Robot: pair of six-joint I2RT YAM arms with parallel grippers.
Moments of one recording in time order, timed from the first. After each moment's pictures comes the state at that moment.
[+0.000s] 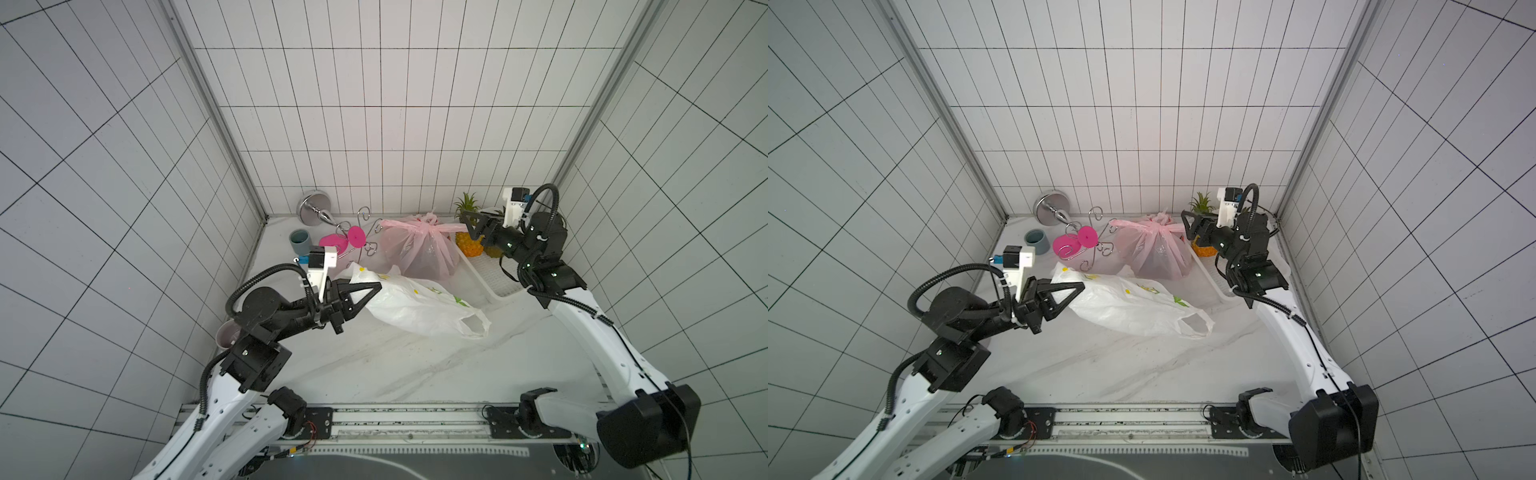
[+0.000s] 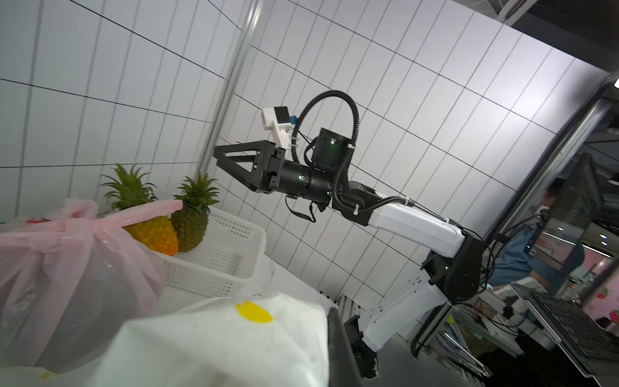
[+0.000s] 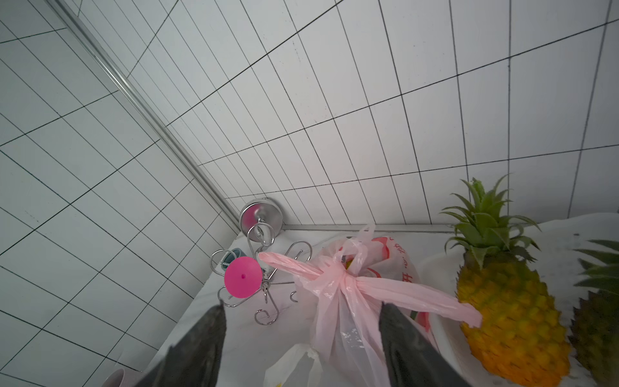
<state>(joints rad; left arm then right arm) -0.60 0.71 0.88 0.04 0.68 -0.59 0.22 1.20 1.11 -0.01 -0.31 0.43</state>
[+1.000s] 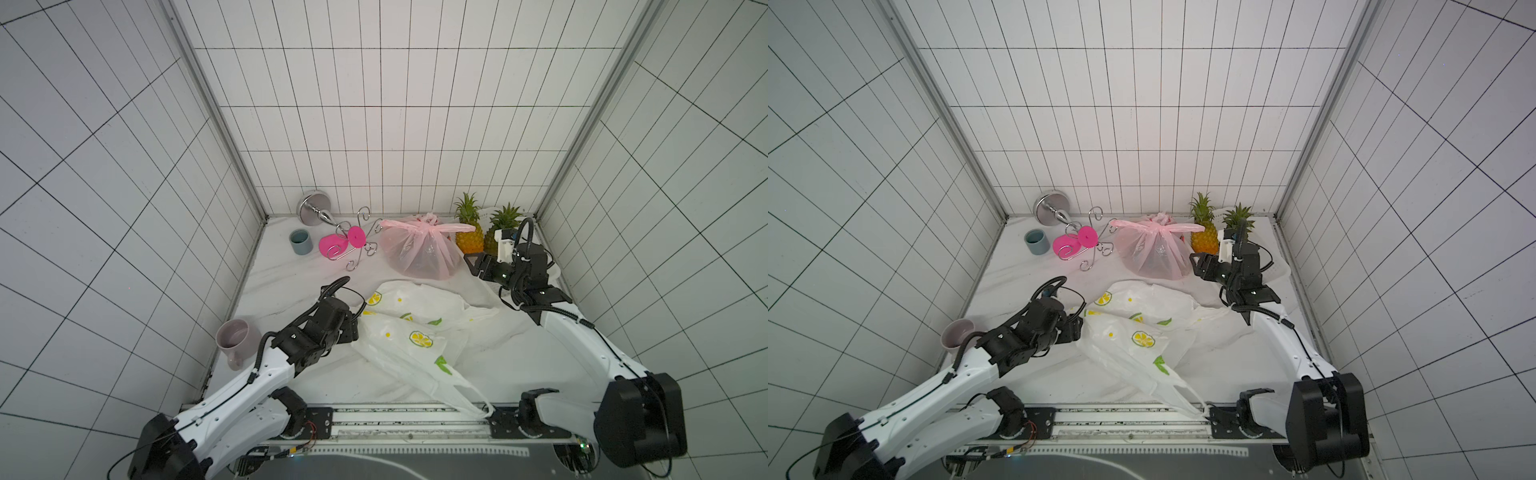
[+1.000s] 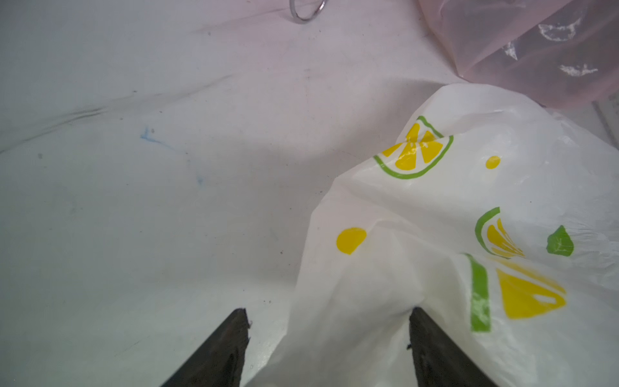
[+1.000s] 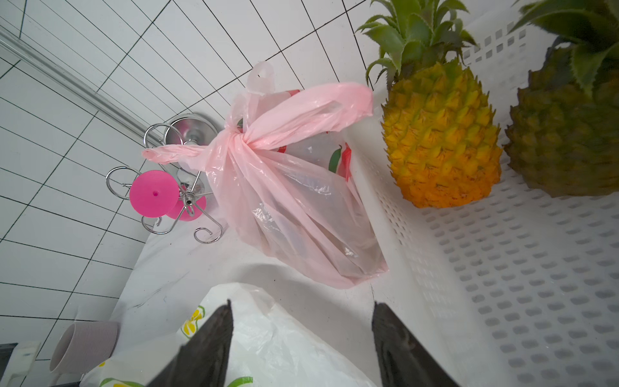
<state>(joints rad) -0.62 0.87 0.60 -0.62 -0.22 -0.68 0.15 1.21 0.80 -0.02 -0.36 0.44</state>
